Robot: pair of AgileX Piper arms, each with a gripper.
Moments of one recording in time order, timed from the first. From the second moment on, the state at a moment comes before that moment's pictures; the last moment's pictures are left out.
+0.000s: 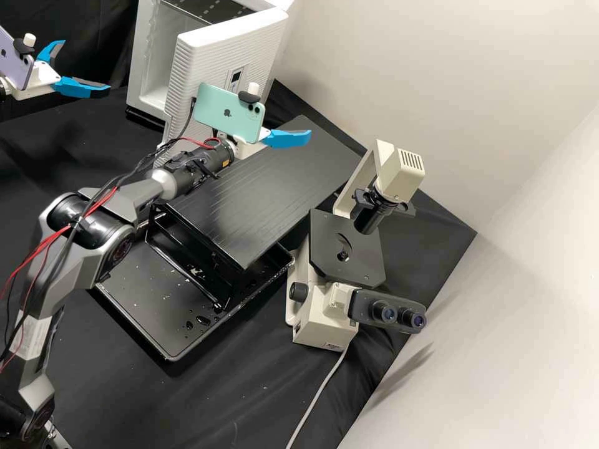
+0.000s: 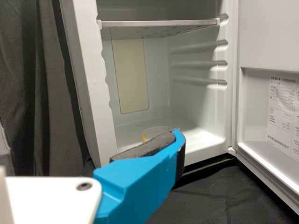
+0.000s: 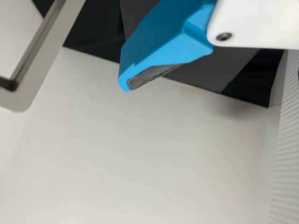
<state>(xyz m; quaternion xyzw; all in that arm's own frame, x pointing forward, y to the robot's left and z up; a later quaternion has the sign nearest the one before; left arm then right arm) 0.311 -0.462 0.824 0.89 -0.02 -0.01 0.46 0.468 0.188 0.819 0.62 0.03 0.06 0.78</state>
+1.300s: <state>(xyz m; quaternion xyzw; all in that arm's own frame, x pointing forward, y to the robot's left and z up) 0.311 -0.462 0.824 0.89 -0.02 -0.01 0.46 0.455 0.280 0.793 0.58 0.12 0.13 0.79</state>
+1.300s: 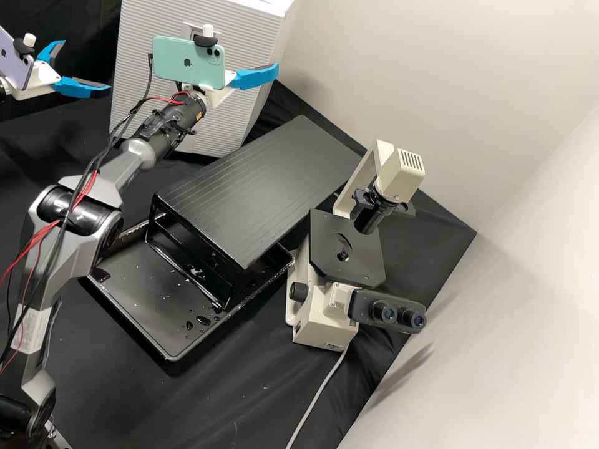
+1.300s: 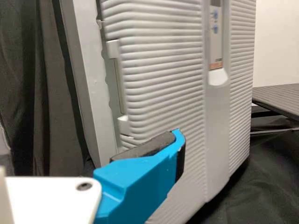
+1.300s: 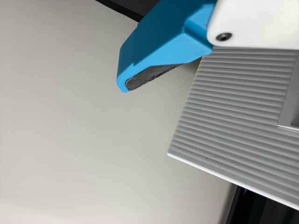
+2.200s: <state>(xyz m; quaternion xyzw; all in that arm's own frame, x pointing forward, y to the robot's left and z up) 0.311 -0.462 0.824 0.89 -0.02 -0.01 0.46 0.465 0.263 0.789 0.56 0.10 0.12 0.81</state>
